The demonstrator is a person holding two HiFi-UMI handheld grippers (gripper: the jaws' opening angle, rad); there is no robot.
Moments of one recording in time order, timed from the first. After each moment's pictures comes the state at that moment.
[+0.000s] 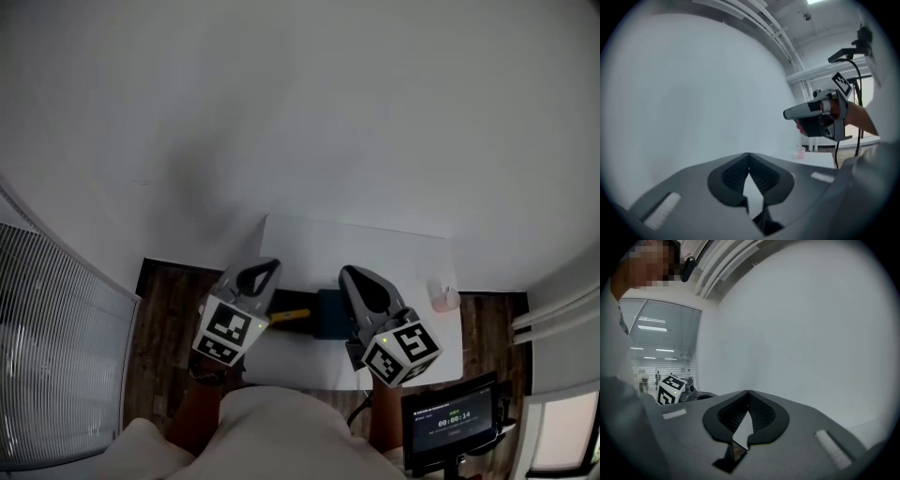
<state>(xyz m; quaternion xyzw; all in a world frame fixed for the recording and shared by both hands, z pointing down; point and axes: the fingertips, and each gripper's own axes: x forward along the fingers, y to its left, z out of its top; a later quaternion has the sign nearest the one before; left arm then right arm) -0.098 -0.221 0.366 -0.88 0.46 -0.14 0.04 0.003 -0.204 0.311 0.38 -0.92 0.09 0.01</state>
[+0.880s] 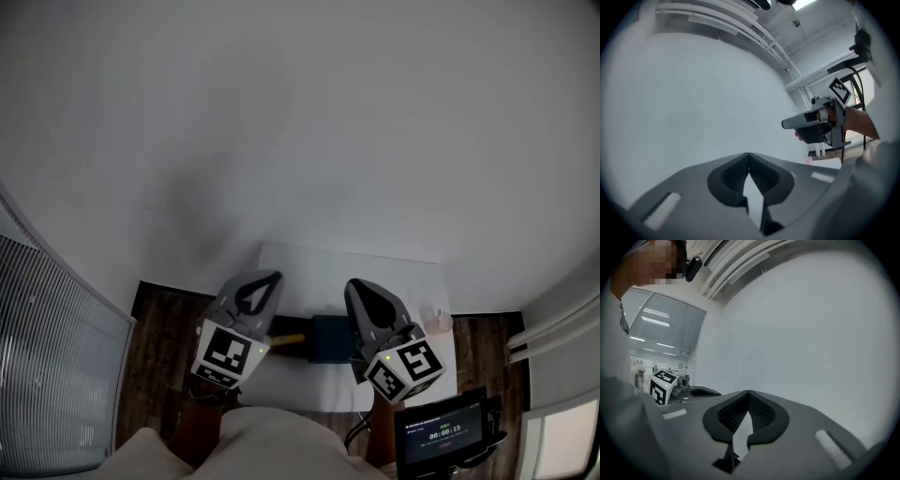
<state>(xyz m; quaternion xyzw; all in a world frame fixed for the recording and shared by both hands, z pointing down) -0.092 -0.220 0.304 -0.87 0.48 -0.09 0.11 0.013 -0.211 0.271 0.40 -0.92 0.03 0.00</state>
